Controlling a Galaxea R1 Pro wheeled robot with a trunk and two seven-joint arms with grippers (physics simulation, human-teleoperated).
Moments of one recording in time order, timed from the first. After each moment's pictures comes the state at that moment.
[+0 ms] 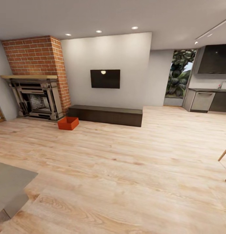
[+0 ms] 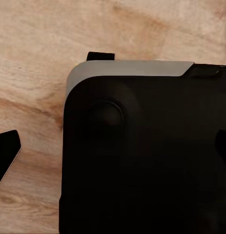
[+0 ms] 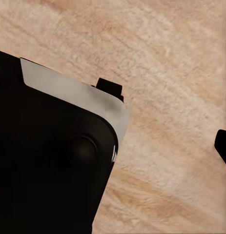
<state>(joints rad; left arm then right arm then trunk) 0.00 -0.01 0.02 -0.12 0.05 -0.05 0.01 -0.15 -0.06 0.60 0.03 -0.26 -0.10 0.08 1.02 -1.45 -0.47</state>
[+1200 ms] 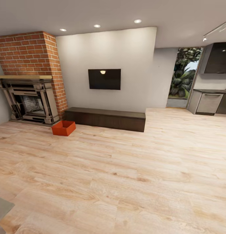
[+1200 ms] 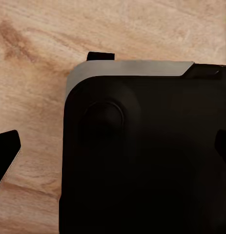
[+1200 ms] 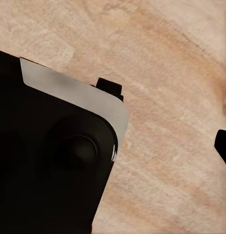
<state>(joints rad) 0.00 -0.01 0.02 -0.12 0.05 -0.05 0.01 -0.15 -0.06 0.60 0.03 -0.26 -0.10 0.08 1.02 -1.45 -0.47</state>
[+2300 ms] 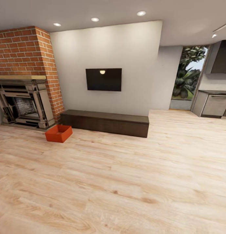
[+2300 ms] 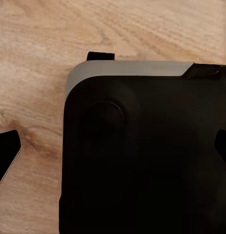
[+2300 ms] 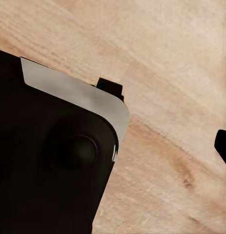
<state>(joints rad) 0.00 -0.01 0.02 -0.12 0.05 -0.05 0.01 -0.15 -0.06 0.60 0.03 -0.26 -0.10 0.08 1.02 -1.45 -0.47</state>
